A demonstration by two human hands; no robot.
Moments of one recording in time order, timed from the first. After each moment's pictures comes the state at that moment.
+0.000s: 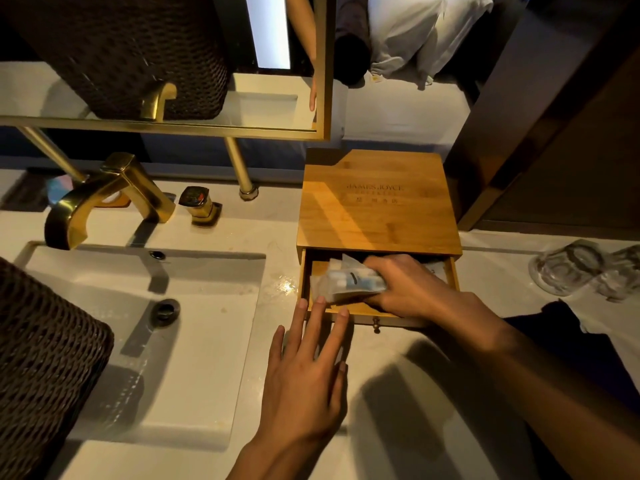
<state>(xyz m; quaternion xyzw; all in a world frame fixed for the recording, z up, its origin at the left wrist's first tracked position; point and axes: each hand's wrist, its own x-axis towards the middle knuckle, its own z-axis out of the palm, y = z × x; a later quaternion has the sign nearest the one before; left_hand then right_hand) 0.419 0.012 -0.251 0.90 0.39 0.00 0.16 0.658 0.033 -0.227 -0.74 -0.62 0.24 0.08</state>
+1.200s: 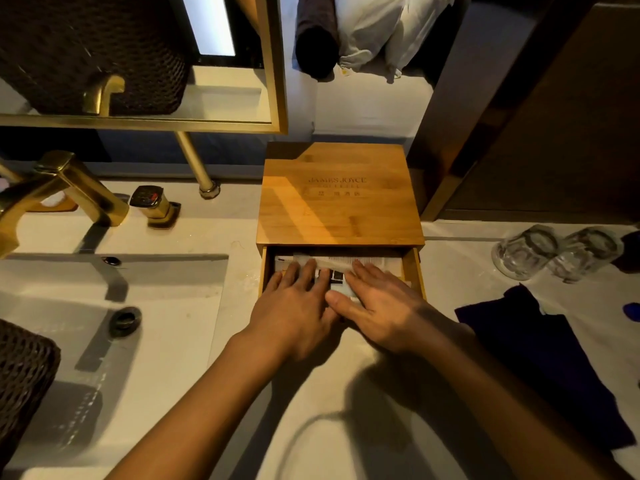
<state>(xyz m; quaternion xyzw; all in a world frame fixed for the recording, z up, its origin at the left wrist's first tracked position) 0.492 0.080 -0.215 0.92 0.31 -0.17 0.16 0.642 -0.015 -0.213 -0.78 -0.55 0.31 0.03</state>
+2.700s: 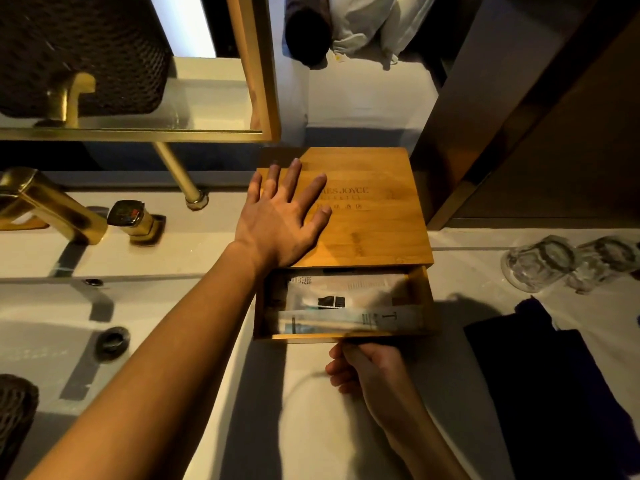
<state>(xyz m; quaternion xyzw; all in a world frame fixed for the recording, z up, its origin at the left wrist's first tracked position) 0.562 0.223 -0.234 0.94 0.32 0.06 0.06 0.585 -0.036 -0.252 -0.71 -0.10 0.50 0.49</state>
